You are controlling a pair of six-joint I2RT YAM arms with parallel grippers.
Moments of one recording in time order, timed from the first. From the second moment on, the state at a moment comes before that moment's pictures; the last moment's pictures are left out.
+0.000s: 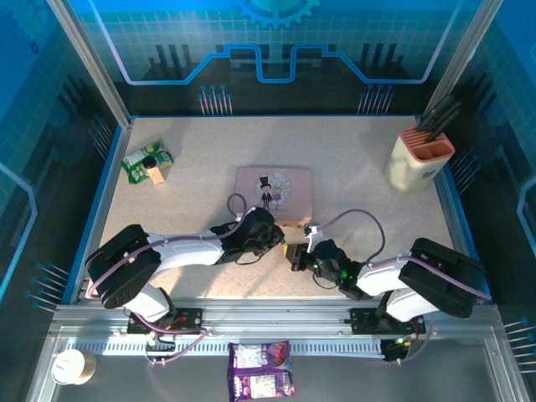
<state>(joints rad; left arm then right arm) -0.88 1.54 0.71 0.05 -0.04 -1.45 0.96 1.42 0.19 0.80 0.12 0.80</state>
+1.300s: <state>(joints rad) -0.64 1.05 0.62 -0.24 -0.12 -1.09 0.91 1.28 0.23 0.44 0.13 0.78</state>
